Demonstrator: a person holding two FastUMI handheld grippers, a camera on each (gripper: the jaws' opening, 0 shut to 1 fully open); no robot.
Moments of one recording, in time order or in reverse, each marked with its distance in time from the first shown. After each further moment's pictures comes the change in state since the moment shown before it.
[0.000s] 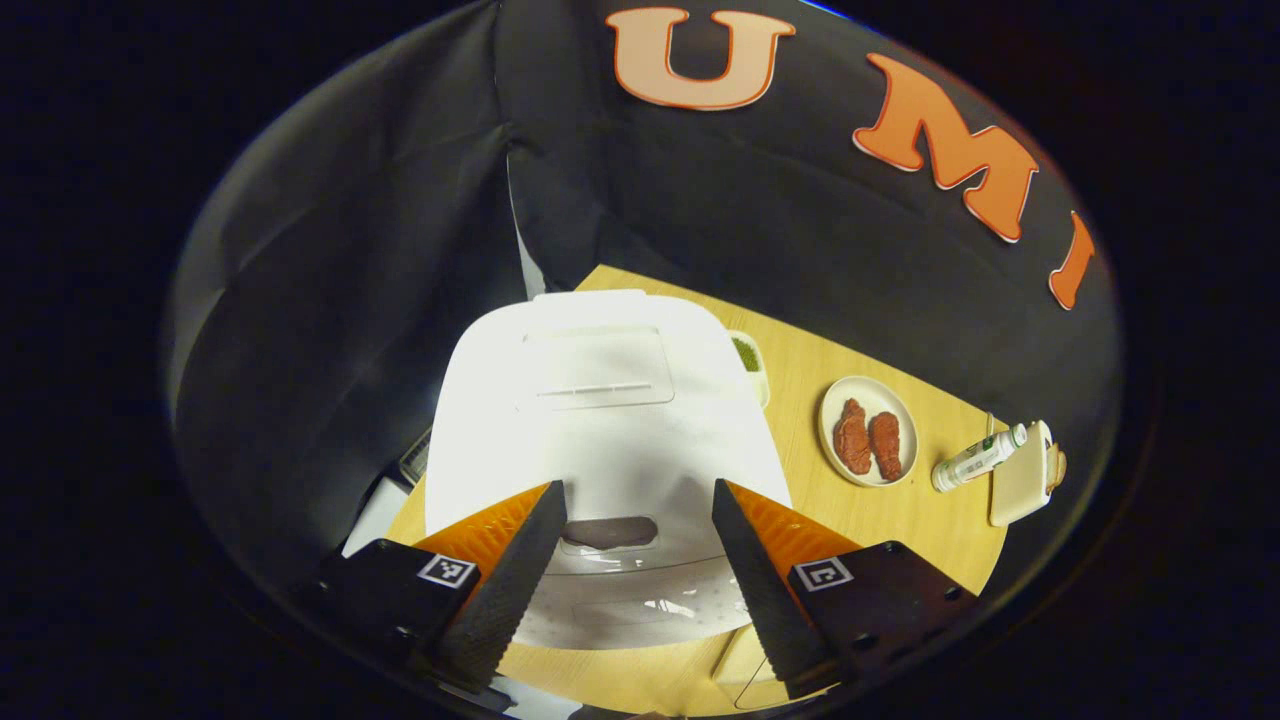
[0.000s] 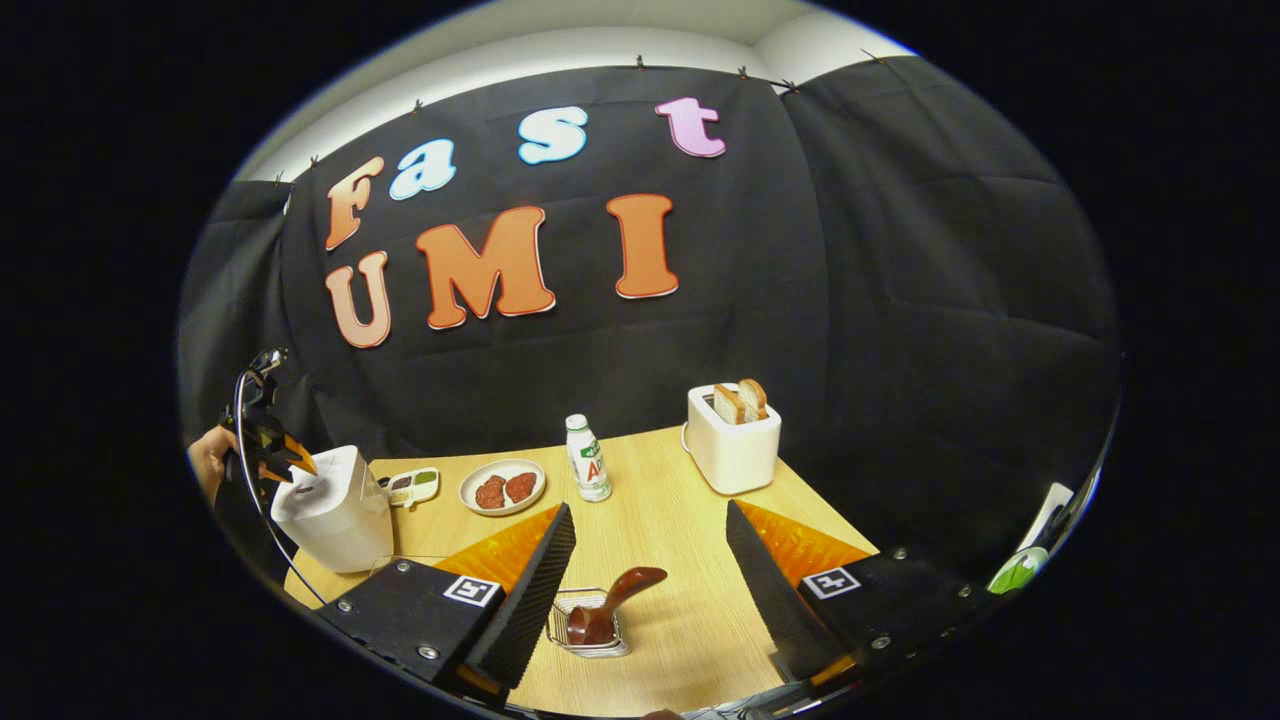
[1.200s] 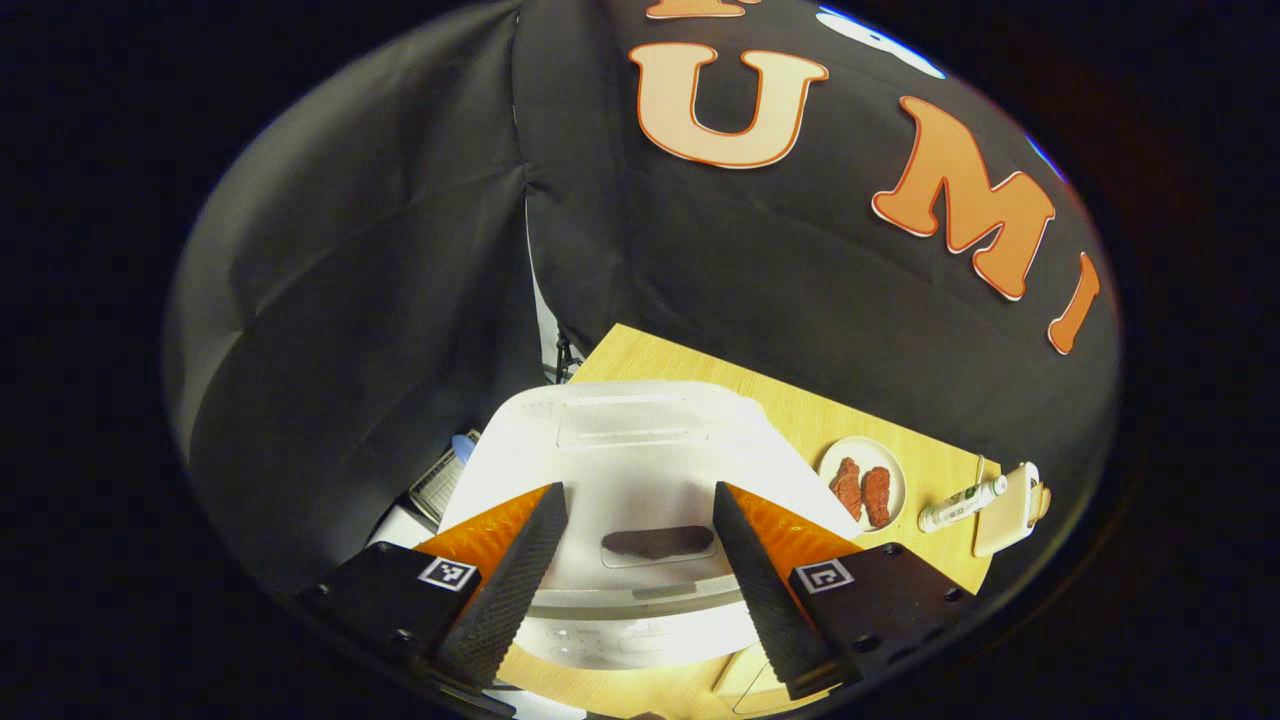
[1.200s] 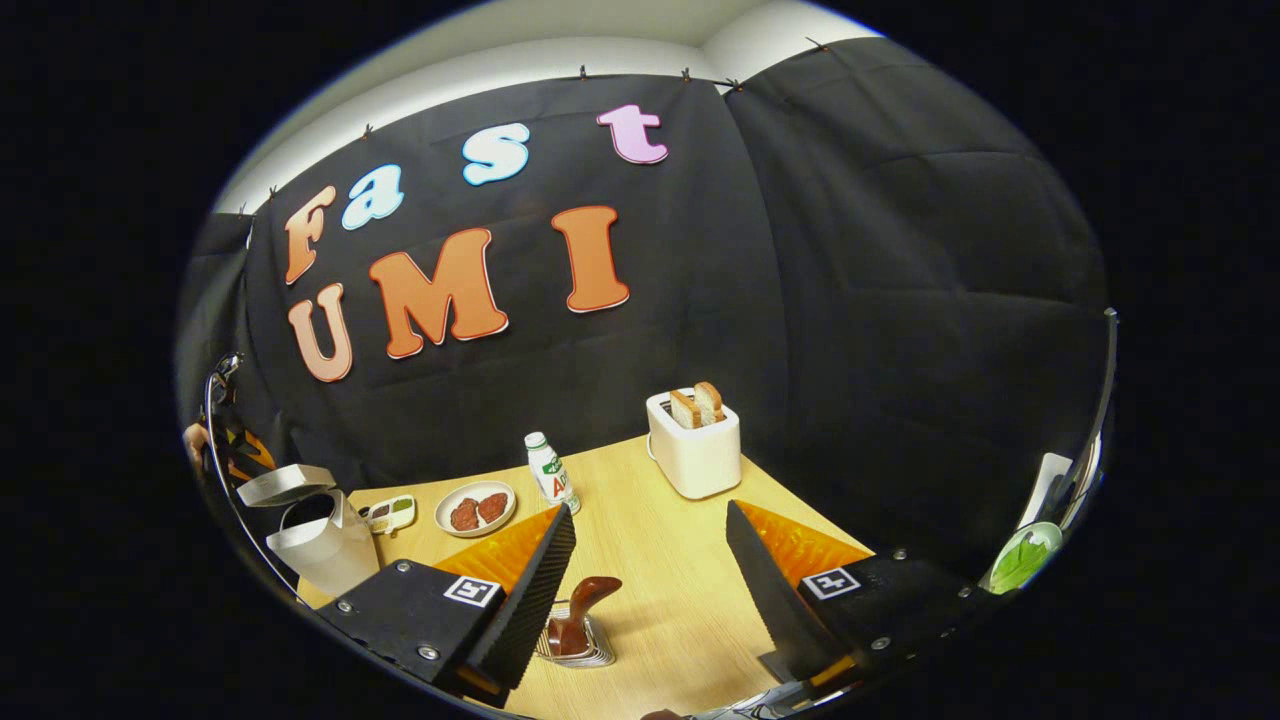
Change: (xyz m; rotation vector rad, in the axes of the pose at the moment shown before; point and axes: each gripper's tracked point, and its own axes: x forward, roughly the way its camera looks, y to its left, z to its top) left arm -0.009 0.040 0.063 -0.032 -0.006 0.041; right arm -0.002 -0.046 -0.017 0.117 0.003 -0.103
